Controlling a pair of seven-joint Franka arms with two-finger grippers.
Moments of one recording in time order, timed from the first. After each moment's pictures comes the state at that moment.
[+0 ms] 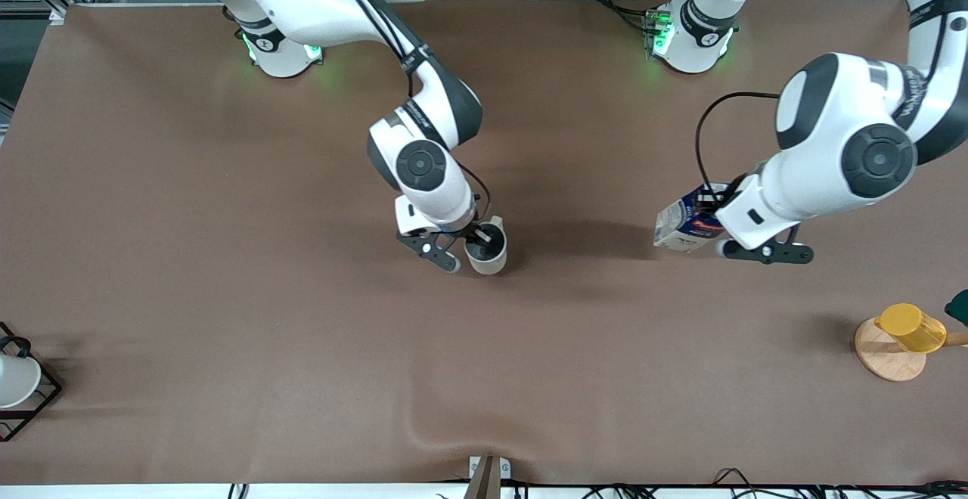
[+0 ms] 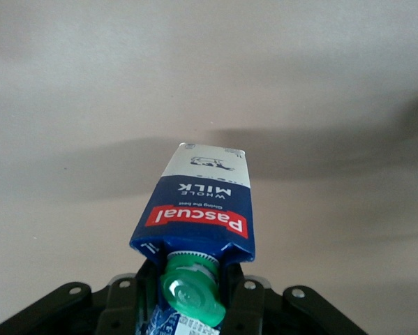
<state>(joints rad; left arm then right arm) -0.03 0.27 -0.25 -1.65 0.00 1.68 -0.19 0.73 0.72 -0.04 -1.43 0.19 2.20 1.19</state>
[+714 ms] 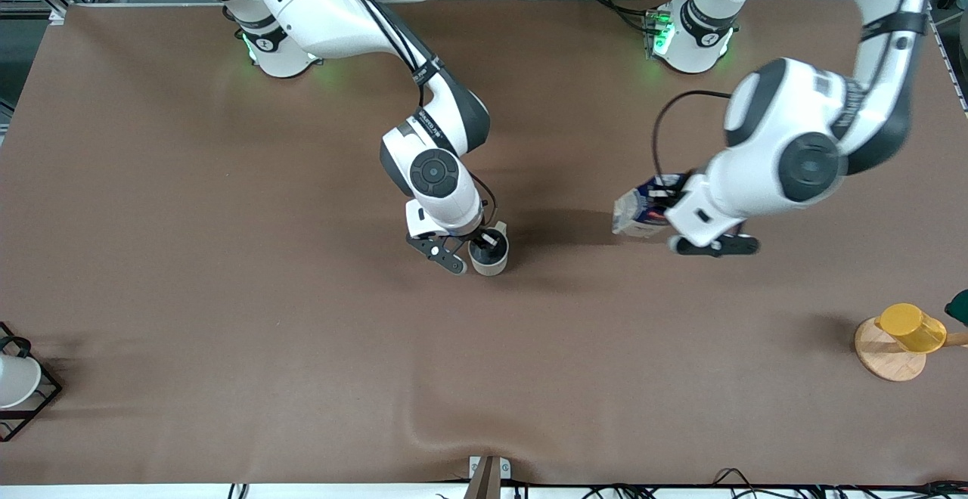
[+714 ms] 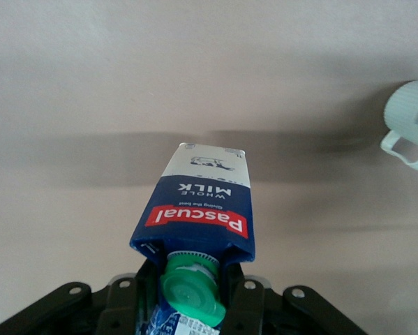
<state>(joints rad) -0.14 0.30 -0.26 -1.65 -0.08 1.69 -0.41 0.74 0.76 -0.05 -1.40 0.19 2.20 1.20</state>
